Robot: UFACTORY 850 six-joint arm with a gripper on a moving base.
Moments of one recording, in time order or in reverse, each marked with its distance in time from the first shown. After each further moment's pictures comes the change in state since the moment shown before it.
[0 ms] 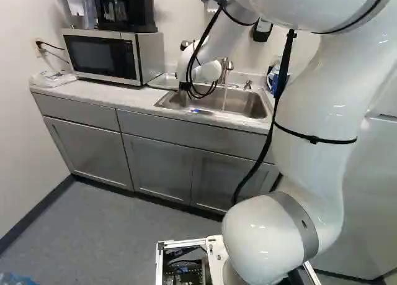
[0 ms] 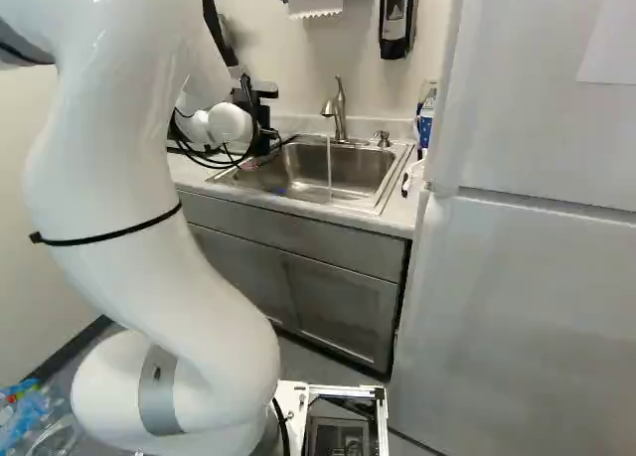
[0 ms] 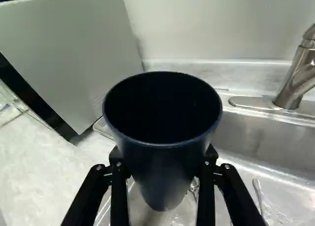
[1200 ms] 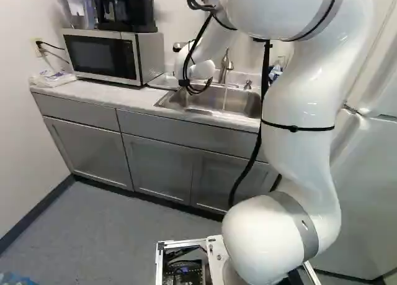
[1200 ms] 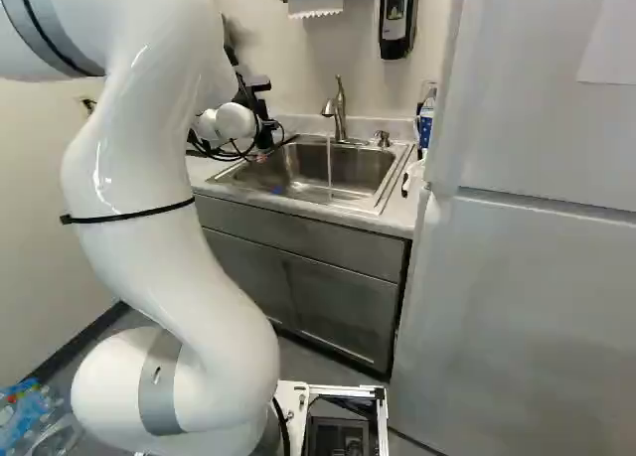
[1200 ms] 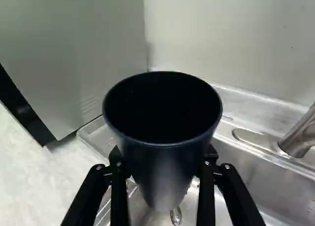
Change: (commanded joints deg) arm 0.3 -8.9 -10.5 0.0 2.0 -9.0
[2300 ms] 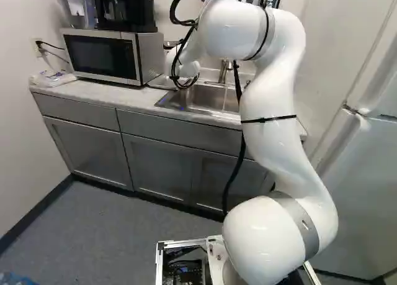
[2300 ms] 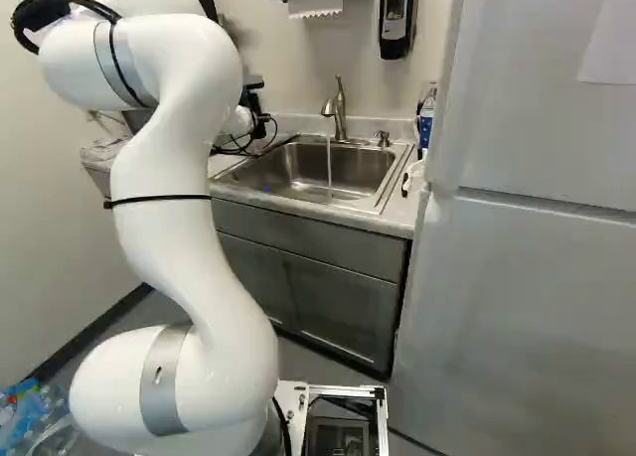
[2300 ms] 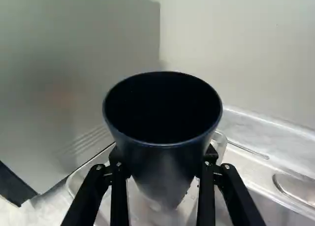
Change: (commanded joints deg) arm 2.3 -14.6 -18.3 0.0 0.3 0.0
